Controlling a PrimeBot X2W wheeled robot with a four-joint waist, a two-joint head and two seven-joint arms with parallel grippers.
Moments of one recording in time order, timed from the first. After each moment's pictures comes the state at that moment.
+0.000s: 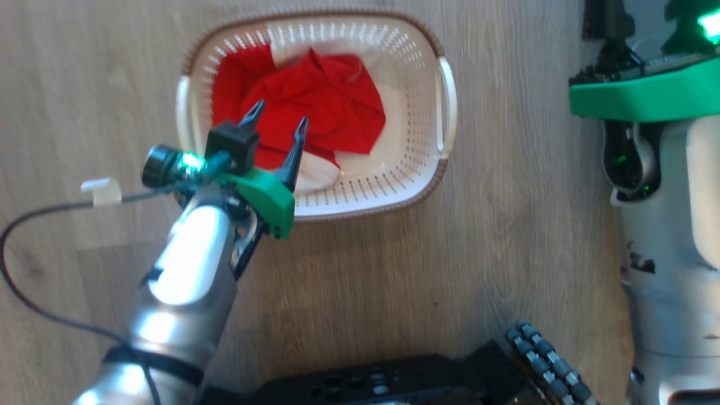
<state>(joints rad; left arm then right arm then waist) -0.65 0.04 -0.35 0.67 -0.16 -0.08 -0.25 -0.69 -0.08 0.05 0.10 0.24 0.13 -0.26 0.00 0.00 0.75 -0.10</state>
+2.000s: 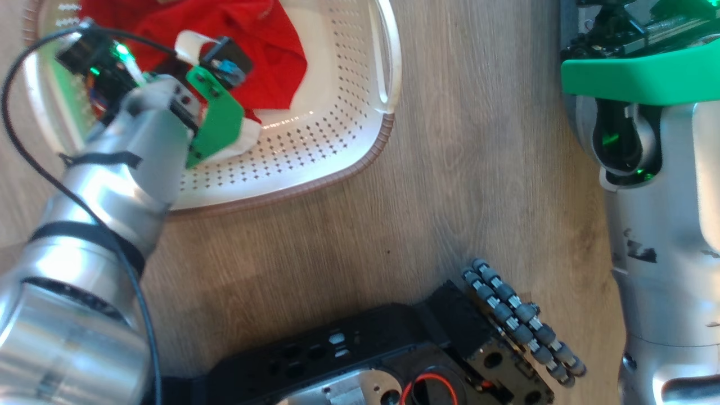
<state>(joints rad) -1.19 0.11 -0.74 1.29 0.18 0.04 -0.01 -0.77 -0.06 0.12 0.04 0.37 0.13 -0.26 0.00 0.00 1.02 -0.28</state>
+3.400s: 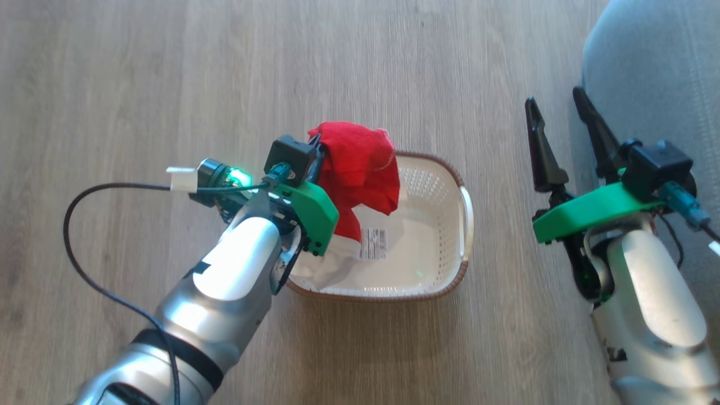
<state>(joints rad) -0.79 0.04 -0.79 0.86 -0.45 0.11 -0.25 -0.43 -0.13 0.11 0.32 0.24 0.13 -0.26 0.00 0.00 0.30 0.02</state>
